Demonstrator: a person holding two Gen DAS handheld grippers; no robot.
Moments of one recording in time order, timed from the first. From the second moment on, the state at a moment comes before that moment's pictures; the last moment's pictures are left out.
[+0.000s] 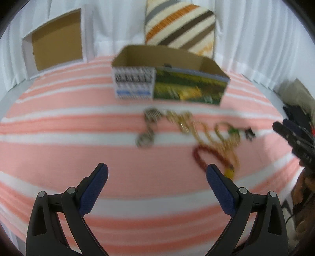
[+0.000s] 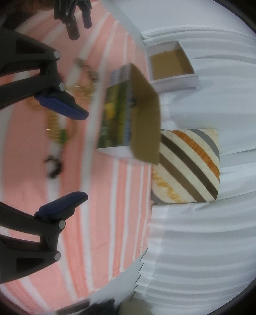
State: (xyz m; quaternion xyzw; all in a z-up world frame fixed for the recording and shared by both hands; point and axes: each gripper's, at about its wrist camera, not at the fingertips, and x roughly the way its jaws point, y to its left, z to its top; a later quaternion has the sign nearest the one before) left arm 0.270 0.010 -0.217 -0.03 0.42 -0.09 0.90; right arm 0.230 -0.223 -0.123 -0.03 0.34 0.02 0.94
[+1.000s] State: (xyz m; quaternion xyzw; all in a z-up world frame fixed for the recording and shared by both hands) left arm 0.286 -0.087 -0.252 0.03 0.44 -0.11 0.89; right arm 0.175 -0.241 -0.191 -0.02 0.41 0.00 0.91
